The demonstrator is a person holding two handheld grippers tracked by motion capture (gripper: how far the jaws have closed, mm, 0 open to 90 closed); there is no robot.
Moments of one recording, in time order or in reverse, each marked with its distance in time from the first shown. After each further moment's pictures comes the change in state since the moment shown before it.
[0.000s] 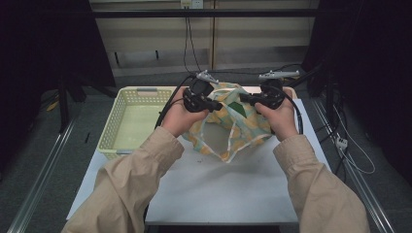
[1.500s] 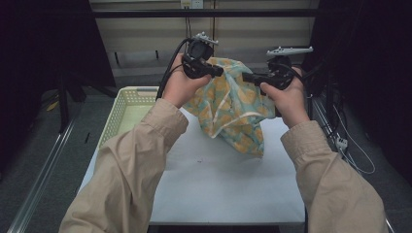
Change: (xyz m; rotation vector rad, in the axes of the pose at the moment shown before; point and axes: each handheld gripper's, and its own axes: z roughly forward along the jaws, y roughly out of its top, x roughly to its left) left arm 0.022 0.061 -0.025 -0.093 0.103 -0.015; right arm 0.007 0.052 -0.030 -0.082 0.020 -0.026
